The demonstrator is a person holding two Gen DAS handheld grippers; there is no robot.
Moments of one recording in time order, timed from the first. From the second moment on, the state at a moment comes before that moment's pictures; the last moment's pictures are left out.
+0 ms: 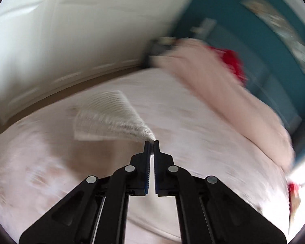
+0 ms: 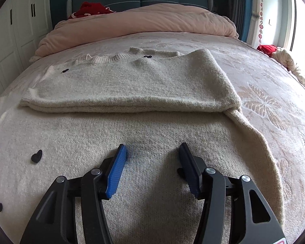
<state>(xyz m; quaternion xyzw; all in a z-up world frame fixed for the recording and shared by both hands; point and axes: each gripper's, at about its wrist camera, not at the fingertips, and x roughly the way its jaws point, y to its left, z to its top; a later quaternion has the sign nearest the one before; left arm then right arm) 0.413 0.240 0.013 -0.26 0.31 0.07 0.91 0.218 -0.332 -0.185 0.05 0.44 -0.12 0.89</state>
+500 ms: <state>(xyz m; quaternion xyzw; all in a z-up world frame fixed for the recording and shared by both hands) 0.339 -0.081 -0.057 -0.20 0.48 -0.22 0.83 0.217 -0.339 -0.185 0.08 0.43 -0.11 0.89</state>
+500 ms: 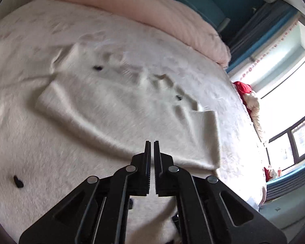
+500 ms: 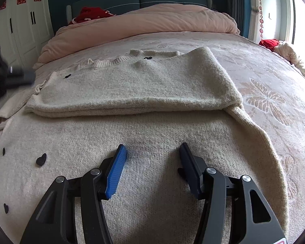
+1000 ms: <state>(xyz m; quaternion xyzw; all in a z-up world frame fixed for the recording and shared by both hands) 0.457 0.126 -0.149 -0.50 0.47 0.01 0.72 0.226 -0.327 -0.175 0.06 0.44 -0.12 0.89</state>
